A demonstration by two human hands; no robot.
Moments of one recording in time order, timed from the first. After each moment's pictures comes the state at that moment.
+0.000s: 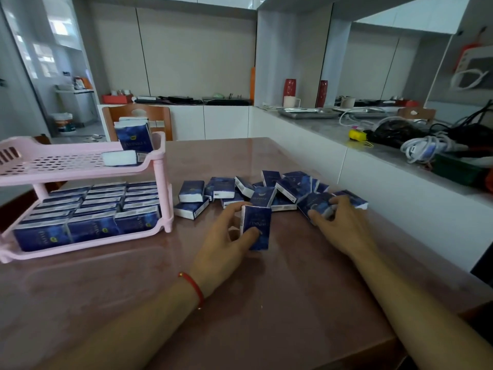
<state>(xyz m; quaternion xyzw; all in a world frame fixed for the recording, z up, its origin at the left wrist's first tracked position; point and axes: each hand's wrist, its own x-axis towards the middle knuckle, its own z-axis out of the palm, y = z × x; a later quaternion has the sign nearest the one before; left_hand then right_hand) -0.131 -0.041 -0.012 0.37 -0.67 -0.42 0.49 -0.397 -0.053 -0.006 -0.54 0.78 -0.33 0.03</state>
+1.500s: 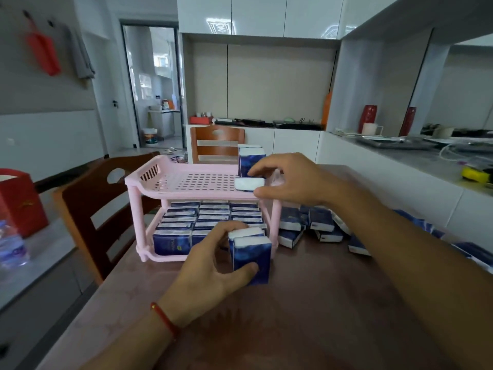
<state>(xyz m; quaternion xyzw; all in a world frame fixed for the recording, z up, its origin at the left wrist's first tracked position) 0.070 -0.027 0.010 0.43 -0.71 -0.26 0.50 -0.128 -0.135 0.144 -0.90 0.36 -0.25 0.05</state>
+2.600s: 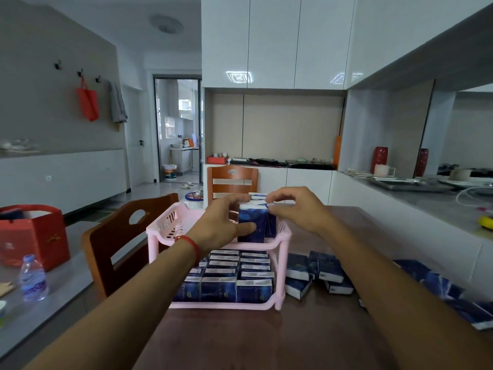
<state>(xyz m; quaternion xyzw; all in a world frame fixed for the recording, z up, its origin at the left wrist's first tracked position) 0.081 -0.109 0.139 0.51 -0.69 -0.22 0.46 -0.129 -0.184 0.158 -0.81 0.40 -0.39 0.20</state>
